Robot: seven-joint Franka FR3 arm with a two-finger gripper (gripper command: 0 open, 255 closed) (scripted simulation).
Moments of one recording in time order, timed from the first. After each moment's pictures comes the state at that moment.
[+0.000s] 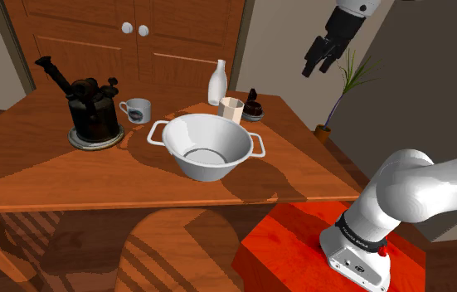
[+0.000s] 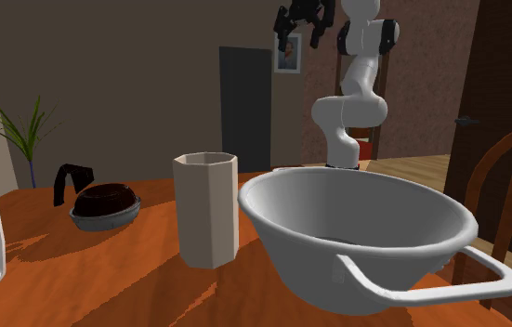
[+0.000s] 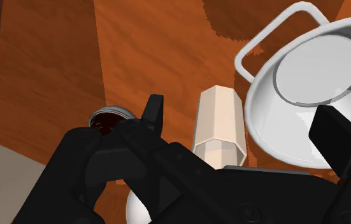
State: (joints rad) arm 0.01 -0.81 -0.01 -2.29 -0.11 1.66 0.13
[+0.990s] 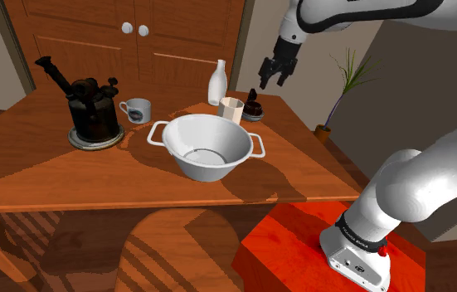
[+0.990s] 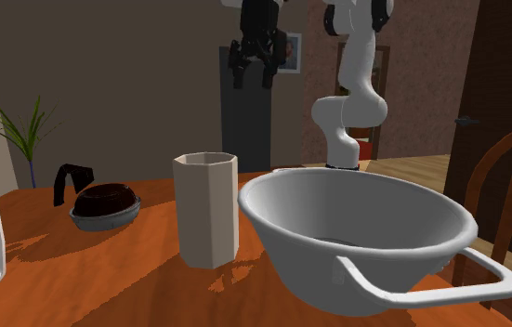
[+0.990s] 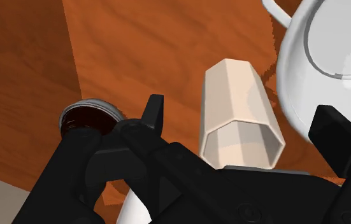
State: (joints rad) arm 0.00 -0.37 -0.09 -2.19 -0.09 1.95 0.12
